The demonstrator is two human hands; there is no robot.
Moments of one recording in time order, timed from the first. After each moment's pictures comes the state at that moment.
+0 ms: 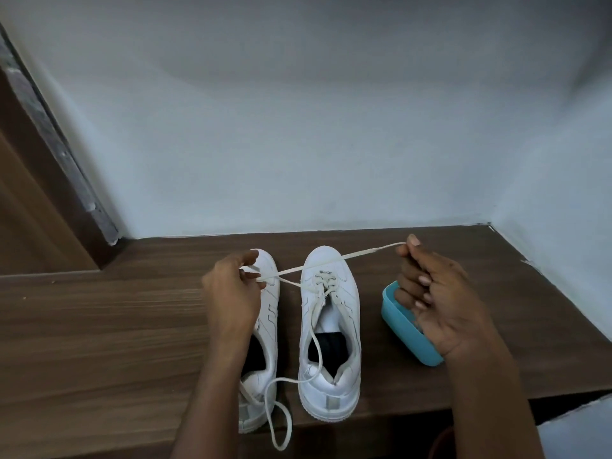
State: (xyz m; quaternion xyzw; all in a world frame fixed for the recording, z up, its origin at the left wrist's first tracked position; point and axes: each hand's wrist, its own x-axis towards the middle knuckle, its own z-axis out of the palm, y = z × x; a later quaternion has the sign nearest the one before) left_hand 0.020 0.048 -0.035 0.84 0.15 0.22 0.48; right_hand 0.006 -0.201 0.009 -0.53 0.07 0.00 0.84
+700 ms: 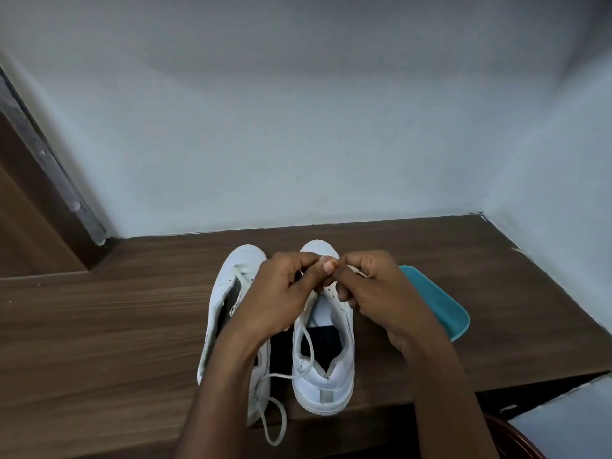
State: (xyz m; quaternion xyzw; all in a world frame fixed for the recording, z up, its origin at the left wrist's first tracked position) left_hand 0.004 0.006 -0.001 0.83 -0.18 0.01 0.53; right_hand -0.001 -0.159 0.007 -0.80 -0.07 0.03 0.59
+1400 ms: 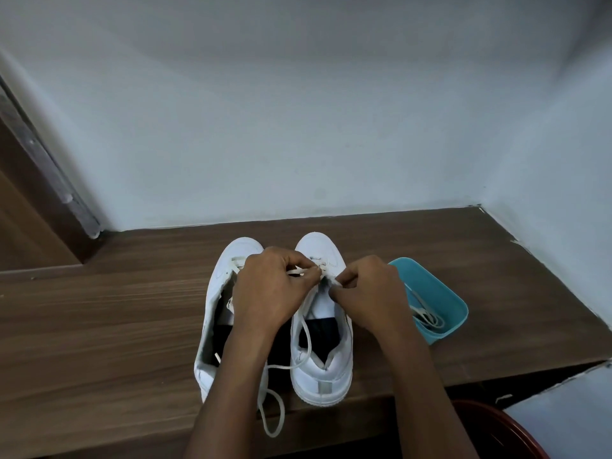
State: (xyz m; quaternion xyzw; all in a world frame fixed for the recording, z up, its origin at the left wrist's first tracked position) left_hand 0.011 0.001 -0.024 0.91 0.01 0.11 0.40; right_hand 0.006 -0.152 -0.021 -0.95 0.05 -0.02 0.32
